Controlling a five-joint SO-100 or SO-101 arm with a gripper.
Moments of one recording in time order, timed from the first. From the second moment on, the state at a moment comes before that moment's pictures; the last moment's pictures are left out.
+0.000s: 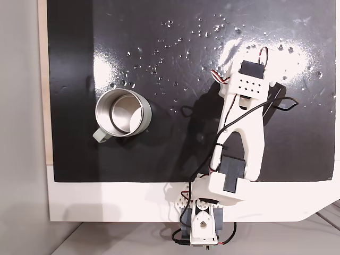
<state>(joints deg) 15.0 72.4 86.7 68.5 16.7</state>
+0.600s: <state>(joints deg) 10.1 90.4 86.7 76.3 17.1</state>
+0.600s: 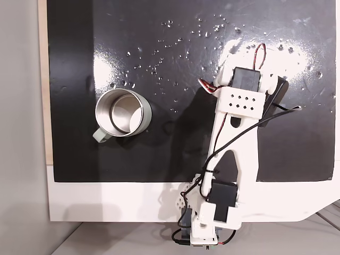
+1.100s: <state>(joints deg) 6.2 109.0 84.0 86.1 17.2</state>
